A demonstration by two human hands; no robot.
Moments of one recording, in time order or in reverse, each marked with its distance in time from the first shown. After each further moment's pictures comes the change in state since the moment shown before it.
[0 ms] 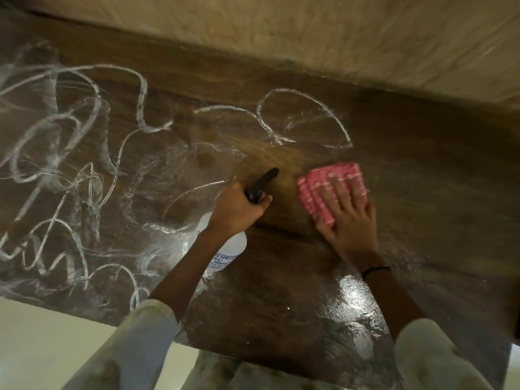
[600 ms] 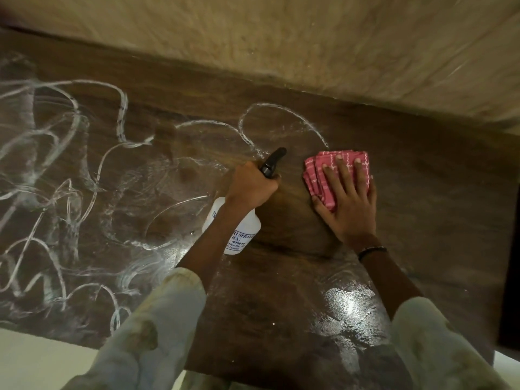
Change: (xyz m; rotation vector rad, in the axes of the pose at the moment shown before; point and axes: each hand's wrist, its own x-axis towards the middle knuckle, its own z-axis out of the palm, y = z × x) left_hand 0.053 0.066 0.029 0.065 0.023 -0.041; right_hand 0.046 0.037 -0.017 0.022 0.012 0.133
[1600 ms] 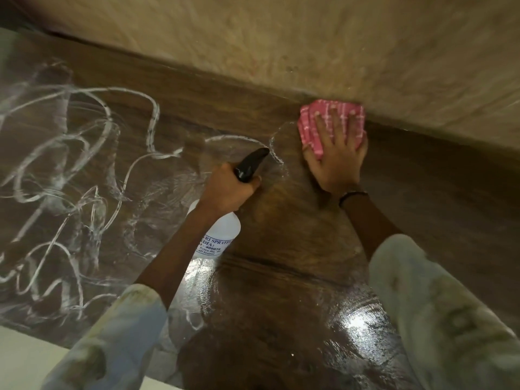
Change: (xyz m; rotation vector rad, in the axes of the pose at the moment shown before) left_hand 0.028 -0.044 -0.078 -0.118 0.062 -0.024; right_hand 0.144 -0.081 -0.018 0.068 0.021 -0.012
